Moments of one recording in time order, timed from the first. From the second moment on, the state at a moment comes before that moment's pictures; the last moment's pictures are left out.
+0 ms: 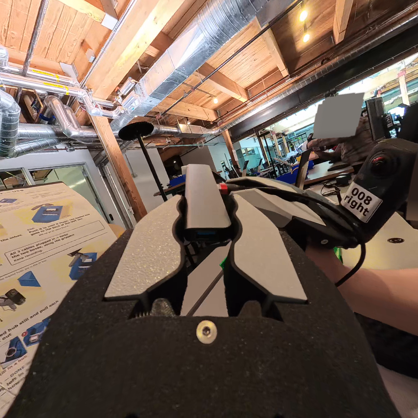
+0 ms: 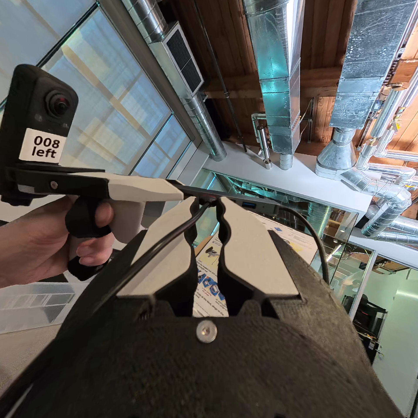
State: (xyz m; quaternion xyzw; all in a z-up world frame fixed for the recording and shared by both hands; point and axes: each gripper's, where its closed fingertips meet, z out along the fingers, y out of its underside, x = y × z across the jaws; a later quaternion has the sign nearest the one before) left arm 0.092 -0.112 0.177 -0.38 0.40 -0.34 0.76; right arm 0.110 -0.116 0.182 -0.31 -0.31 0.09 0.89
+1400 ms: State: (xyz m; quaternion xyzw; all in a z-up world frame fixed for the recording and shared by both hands) left arm 0.031 0.039 -0.060 -0.77 0.43 -0.24 0.41; right arm 0.167 -0.024 -0.144 -0.76 -0.60 0.14 0.20
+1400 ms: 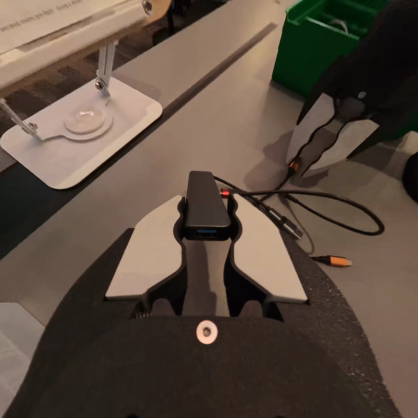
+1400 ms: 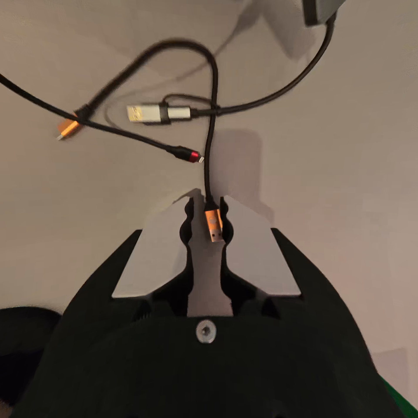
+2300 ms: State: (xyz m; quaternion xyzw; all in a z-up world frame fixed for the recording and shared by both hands) left arm 0.012 0.050 -0.157 -0.86 0.40 -0.14 0.27; right arm 0.288 -0.049 -0.023 -0.81 -0.51 -0.11 0.26
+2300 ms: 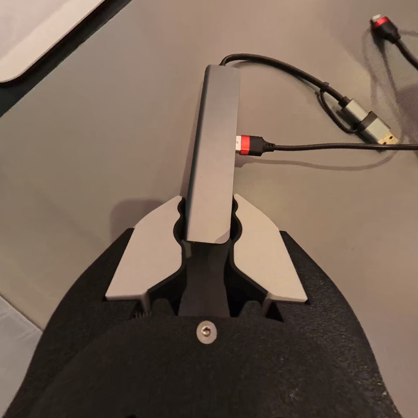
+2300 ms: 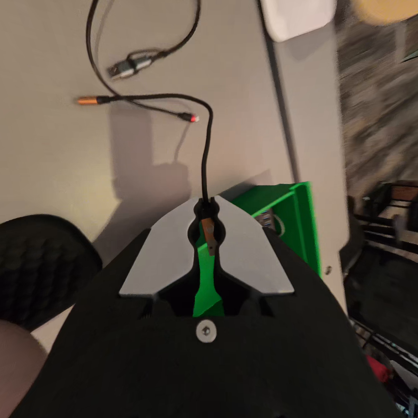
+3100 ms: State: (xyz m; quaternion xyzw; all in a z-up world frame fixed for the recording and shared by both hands) left arm 0.103 -0.065 0.080 -0.58 0.45 -0.51 0.45; right arm 0.173 -0.066 0.055 -0.52 -0.67 -0.12 0.51
